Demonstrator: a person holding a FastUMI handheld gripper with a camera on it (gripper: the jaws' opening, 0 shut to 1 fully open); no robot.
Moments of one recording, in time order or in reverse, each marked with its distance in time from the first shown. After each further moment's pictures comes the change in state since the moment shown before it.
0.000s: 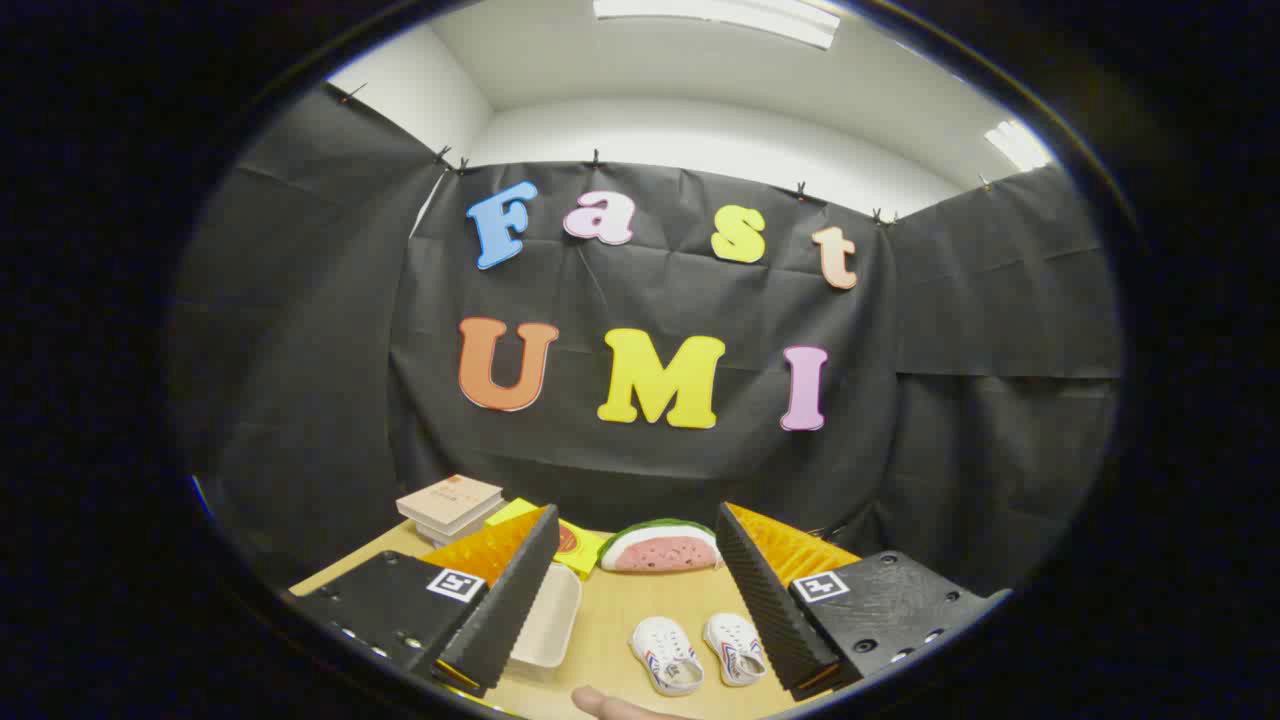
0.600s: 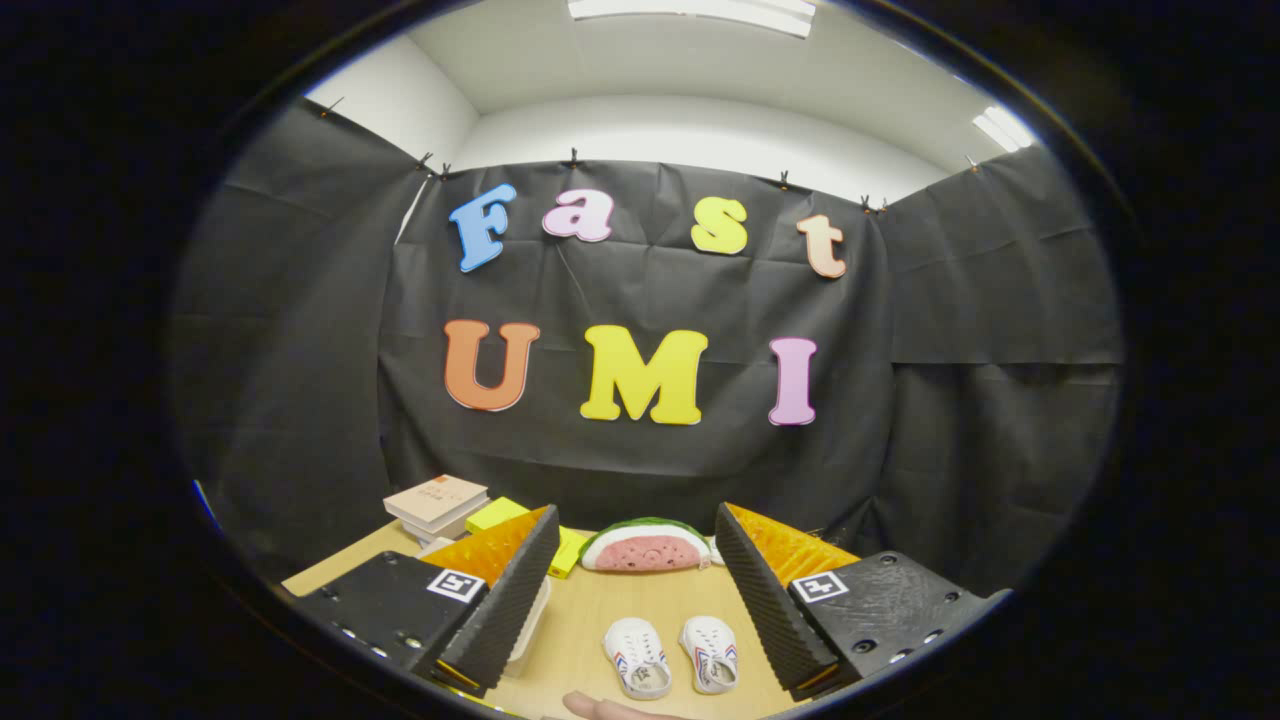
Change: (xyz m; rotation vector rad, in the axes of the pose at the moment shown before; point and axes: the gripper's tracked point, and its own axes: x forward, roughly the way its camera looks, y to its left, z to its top) arm 0.016 -0.065 -0.008 0.034 0.014 0.014
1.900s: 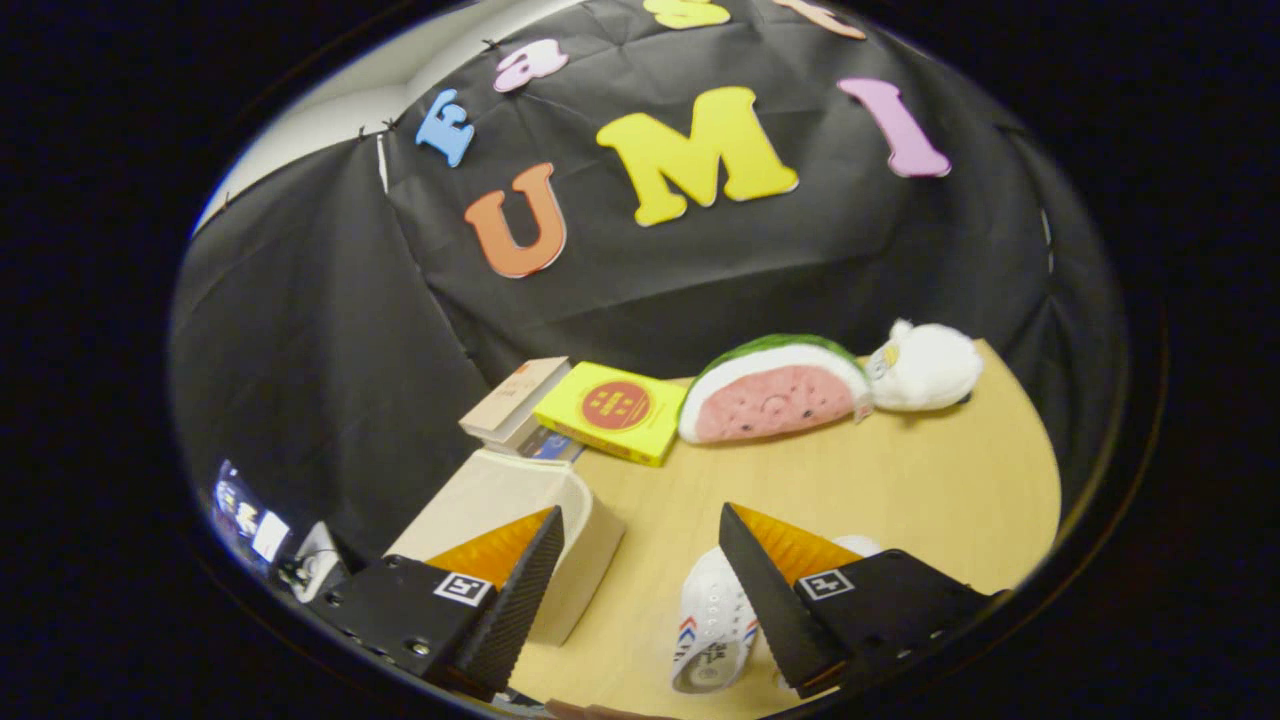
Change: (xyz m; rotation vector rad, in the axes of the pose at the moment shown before) arm 0.186 0.026 -0.189 0.311 0.645 0.577
